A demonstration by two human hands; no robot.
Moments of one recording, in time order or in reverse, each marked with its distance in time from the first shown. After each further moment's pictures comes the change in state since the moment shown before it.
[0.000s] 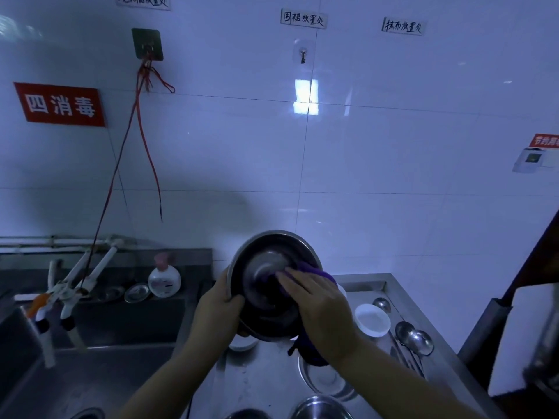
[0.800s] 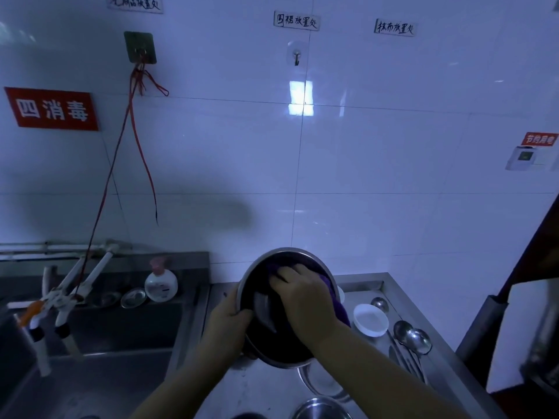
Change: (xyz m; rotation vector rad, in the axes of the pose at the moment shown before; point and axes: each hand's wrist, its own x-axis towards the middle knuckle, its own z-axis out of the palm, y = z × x) left_hand -0.011 -0.006 0.013 -0.116 -0.123 -0.079; right_hand 0.031 -0.015 0.007 -0.197 -0.237 0.093
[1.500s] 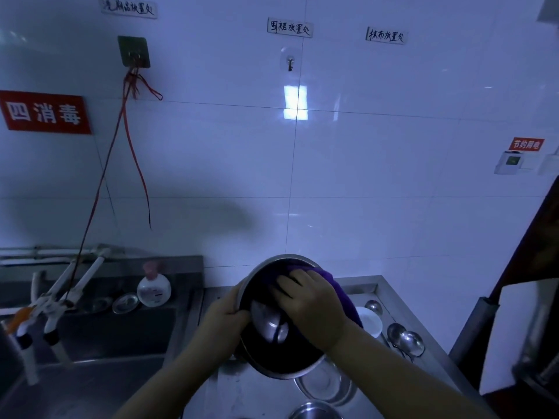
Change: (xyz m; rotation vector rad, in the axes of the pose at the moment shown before) left_hand 0.007 0.008 -0.003 0.104 -0.090 0.097; right_hand -0.010 0.028 -0.006 -0.109 0.161 -0.337
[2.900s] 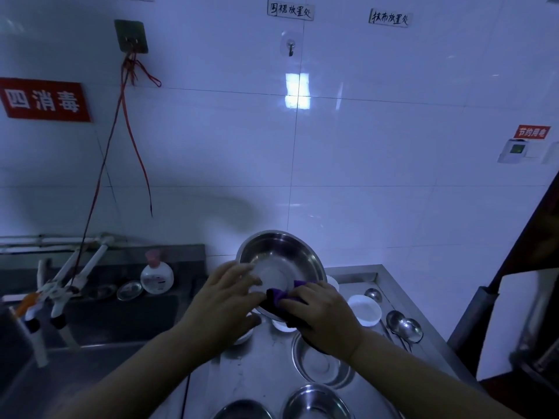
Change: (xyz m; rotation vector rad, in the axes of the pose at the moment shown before) left_hand -0.002 0.007 -0.014 1.335 -0.055 0.836; right_hand -0.051 0.004 0.009 0.320 -0.143 0.033
